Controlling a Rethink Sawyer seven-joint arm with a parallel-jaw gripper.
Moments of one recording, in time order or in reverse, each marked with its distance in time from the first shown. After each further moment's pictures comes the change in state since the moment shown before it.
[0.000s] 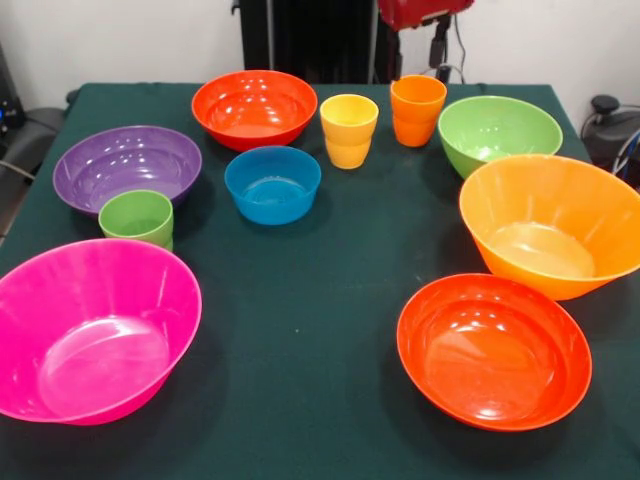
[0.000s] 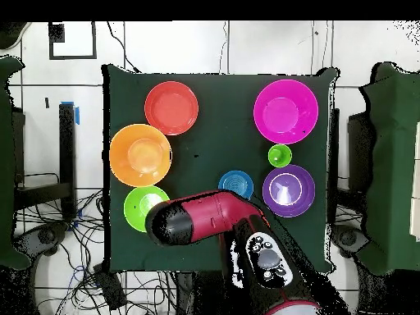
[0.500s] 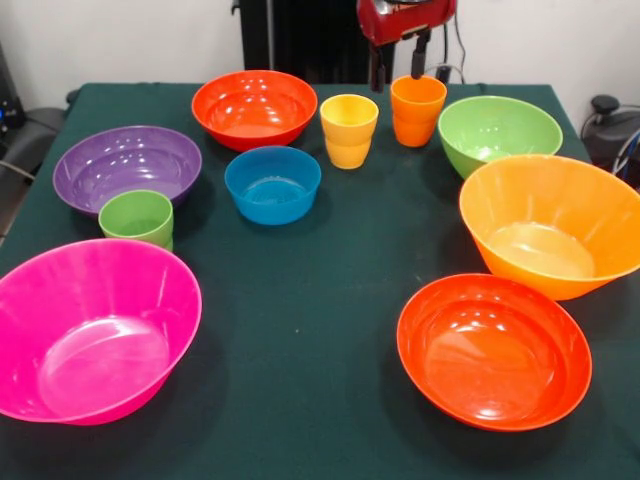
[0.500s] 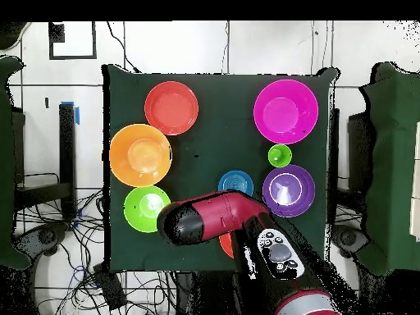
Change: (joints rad) arm -0.054 0.036 0.029 0.000 -0.050 -0.007 0.000
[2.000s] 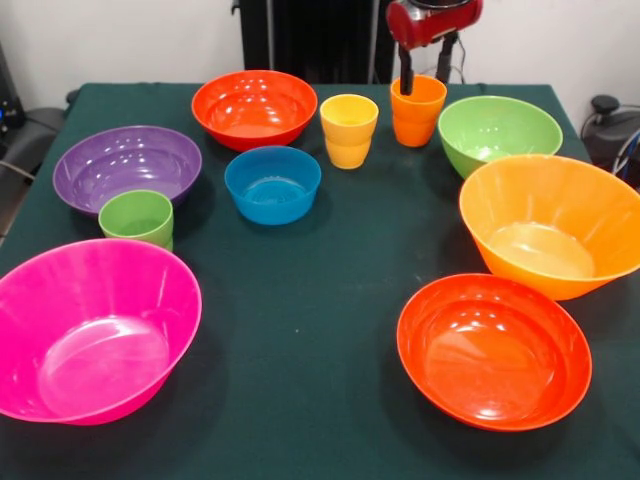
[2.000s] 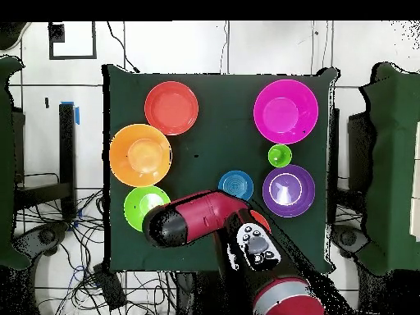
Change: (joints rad) arm 0.070 0.029 0.005 0.000 -0.012 -0.011 0.015
